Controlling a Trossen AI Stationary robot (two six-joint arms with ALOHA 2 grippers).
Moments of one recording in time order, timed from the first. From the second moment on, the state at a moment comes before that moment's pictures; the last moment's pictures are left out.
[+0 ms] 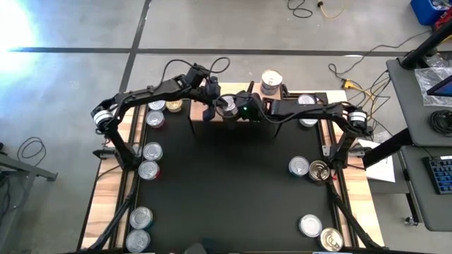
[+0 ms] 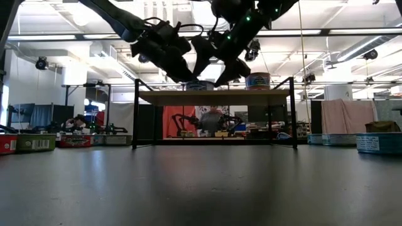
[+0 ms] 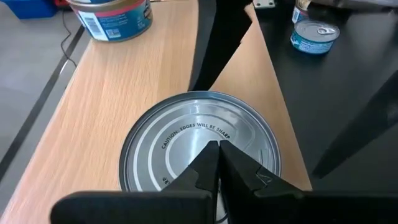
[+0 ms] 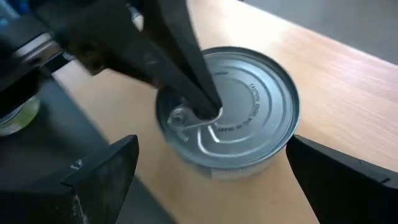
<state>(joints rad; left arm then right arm) 0.64 1.72 1.29 -0.28 0.48 0.48 -0.28 1.75 1.39 -0.31 0.30 0.43</state>
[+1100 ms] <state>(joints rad) 0.83 1.58 1.28 -0.45 0.16 0.37 -0.06 1.73 2.19 -0.88 0.56 -0.06</state>
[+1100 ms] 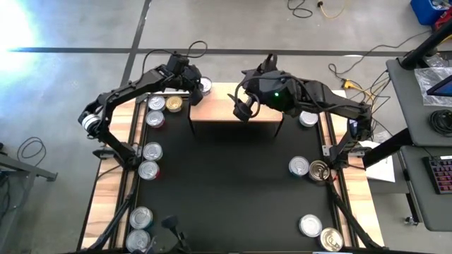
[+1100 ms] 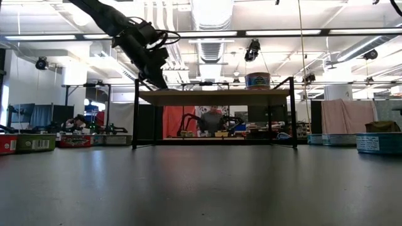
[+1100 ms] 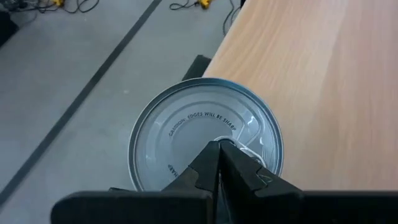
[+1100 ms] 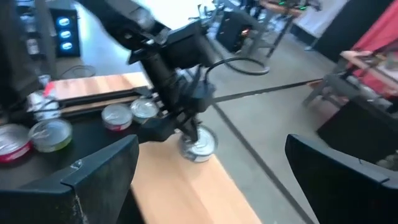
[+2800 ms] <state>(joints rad) -0.08 1.29 1.59 -0.43 0.14 0.05 0.24 1.37 1.39 -1.44 0.28 1.05</state>
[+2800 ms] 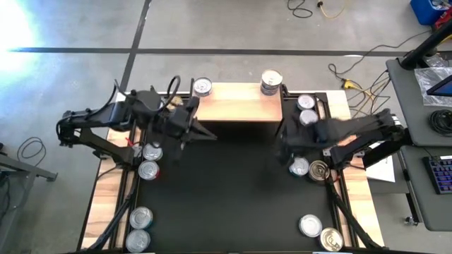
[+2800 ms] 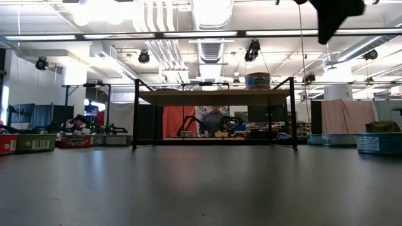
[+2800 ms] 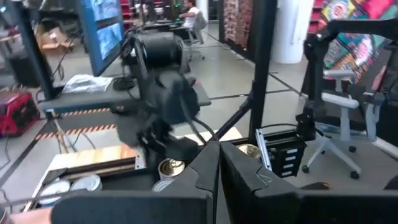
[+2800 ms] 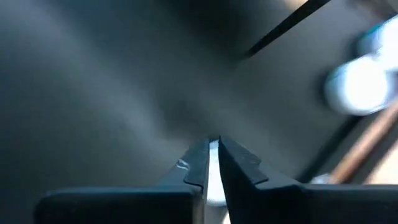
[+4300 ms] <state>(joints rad) -1.08 1.65 1.24 -1.14 0.41 -1.60 0.65 2.20 2.07 -1.22 0.35 1.07</state>
